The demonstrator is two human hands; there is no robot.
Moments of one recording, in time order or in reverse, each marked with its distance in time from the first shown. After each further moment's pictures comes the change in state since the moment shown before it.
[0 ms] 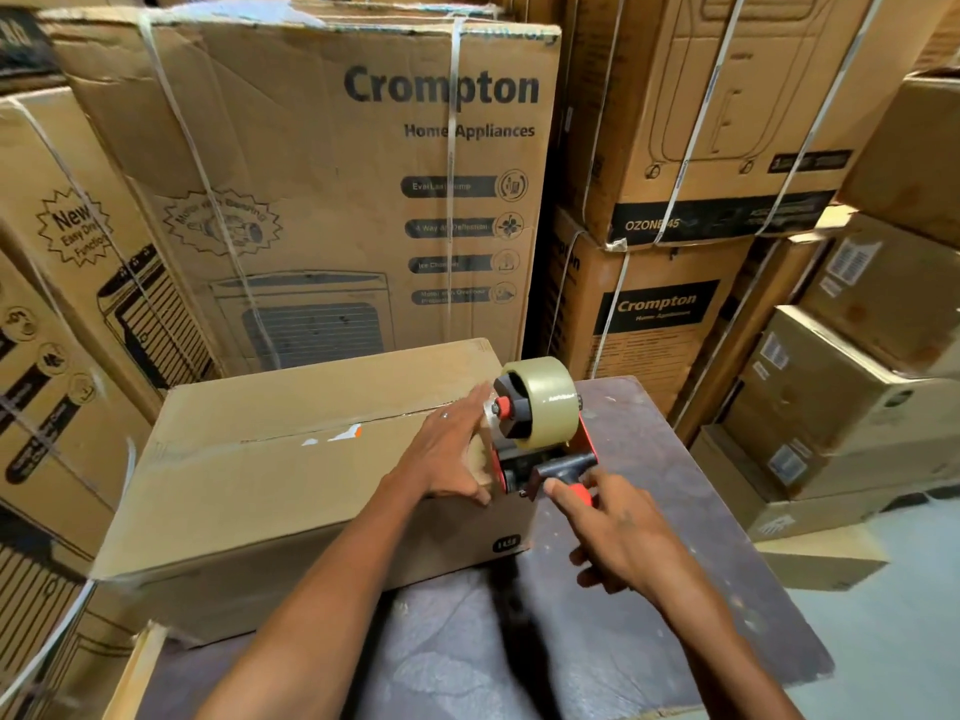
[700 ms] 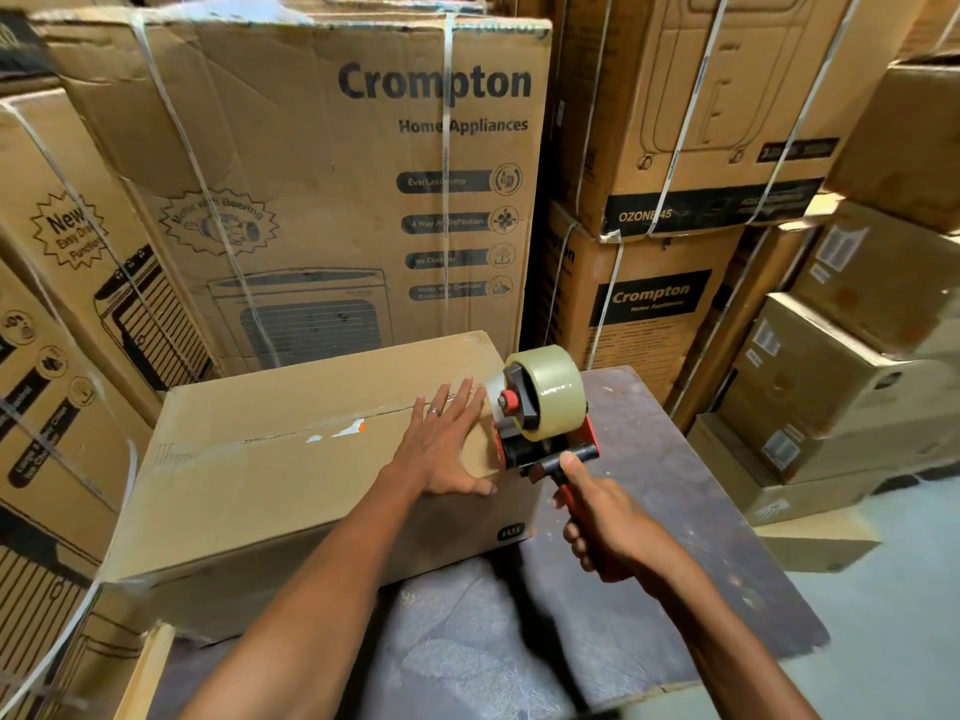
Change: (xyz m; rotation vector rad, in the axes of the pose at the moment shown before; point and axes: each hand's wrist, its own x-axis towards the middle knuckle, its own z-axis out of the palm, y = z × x) left_hand -0.014 -0.002 -0.004 0.299 -0.102 -0.023; right_hand 0.023 0.031 0.021 0.356 -0.186 0.120
